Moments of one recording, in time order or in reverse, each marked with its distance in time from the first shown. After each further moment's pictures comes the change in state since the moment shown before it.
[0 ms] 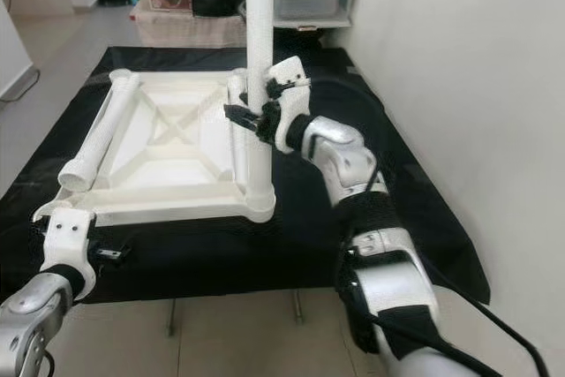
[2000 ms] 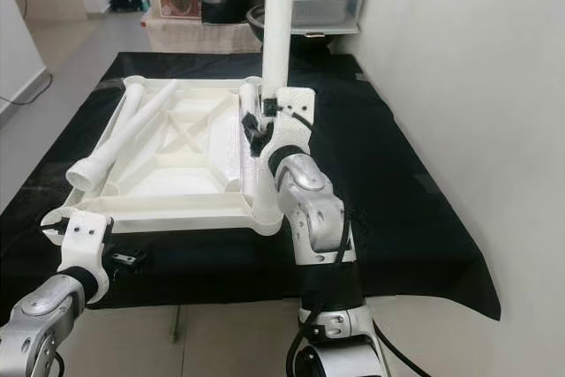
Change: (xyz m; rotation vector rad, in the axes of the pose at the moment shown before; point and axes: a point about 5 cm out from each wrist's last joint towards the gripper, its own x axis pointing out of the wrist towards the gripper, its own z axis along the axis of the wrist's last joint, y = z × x) left arm 0.005 -0.011 0.002 0.003 -0.010 -0.040; right arm -0.037 0.061 0.011 0.084 -0.124 0.026
